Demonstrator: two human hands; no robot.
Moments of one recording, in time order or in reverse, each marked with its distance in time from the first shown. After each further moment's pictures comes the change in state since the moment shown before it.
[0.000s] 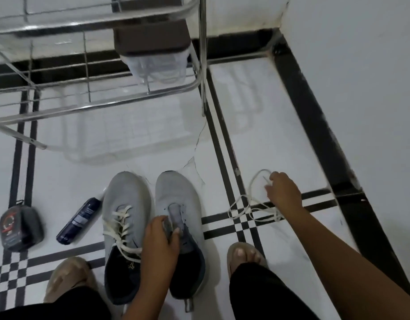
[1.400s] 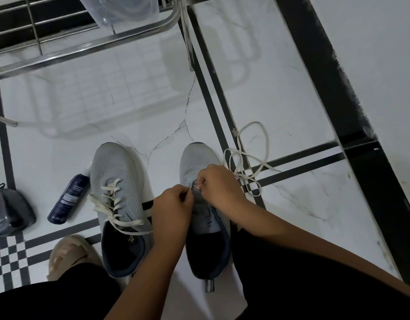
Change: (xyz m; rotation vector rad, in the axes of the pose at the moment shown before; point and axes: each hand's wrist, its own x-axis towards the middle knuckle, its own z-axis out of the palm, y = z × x) left_hand 0.009 0.023 0.024 0.133 -0.029 0.051; right_hand -0.104 -0.121 0.035 0.265 -0.202 -0.396
